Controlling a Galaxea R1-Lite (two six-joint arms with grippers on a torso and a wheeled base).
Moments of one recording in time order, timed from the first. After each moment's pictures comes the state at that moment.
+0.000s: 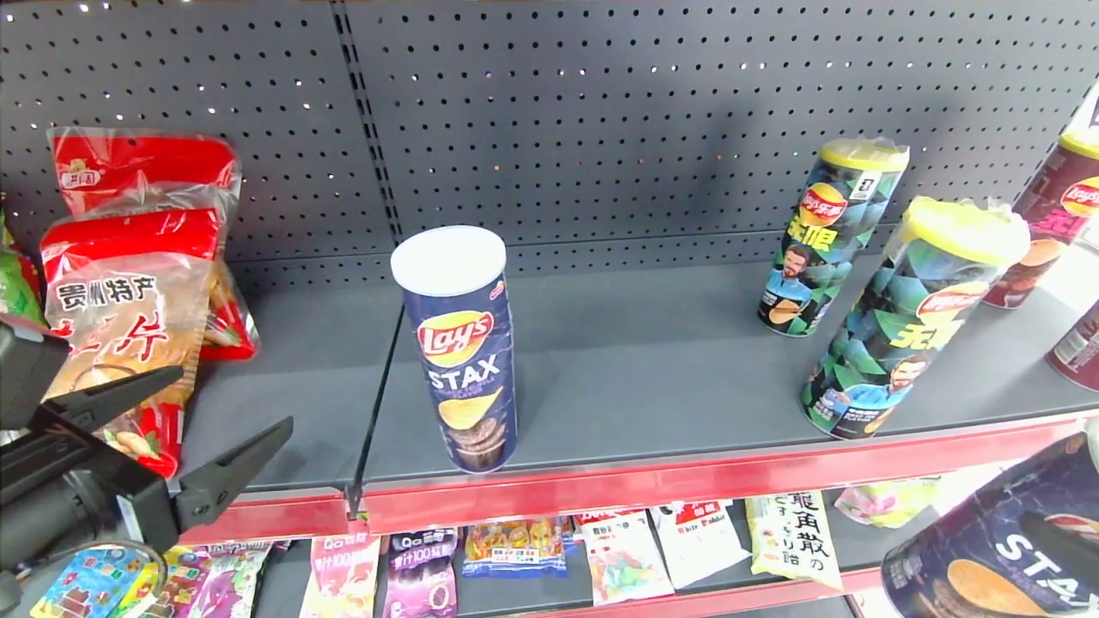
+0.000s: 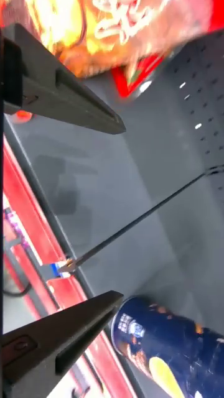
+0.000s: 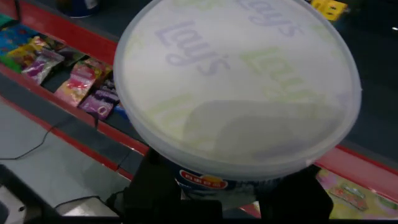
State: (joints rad) left arm -0.32 1.02 -0.36 -0.46 0.02 0.16; right arm 0.31 0.66 -0.35 -0.13 0.15 -0.21
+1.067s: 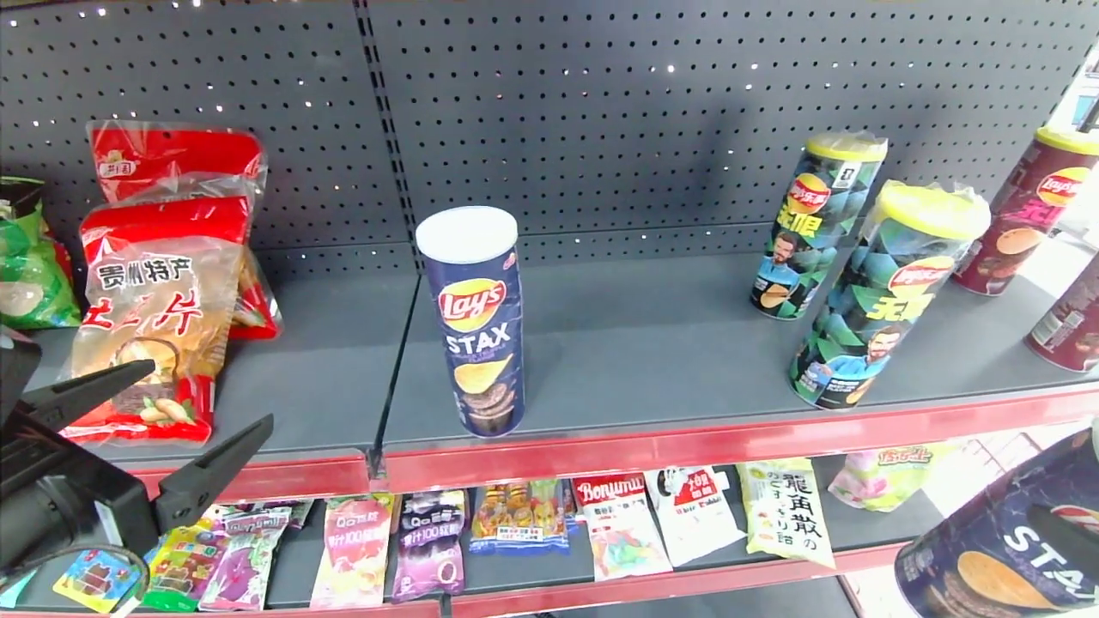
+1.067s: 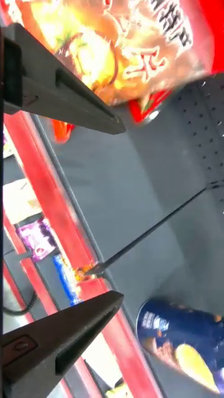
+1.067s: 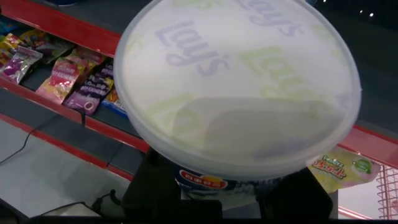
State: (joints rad) left arm -0.31 0.99 -0.36 -0.46 0.06 0.21; right arm 0.28 0.65 -0.34 -0.13 0.12 -0.22
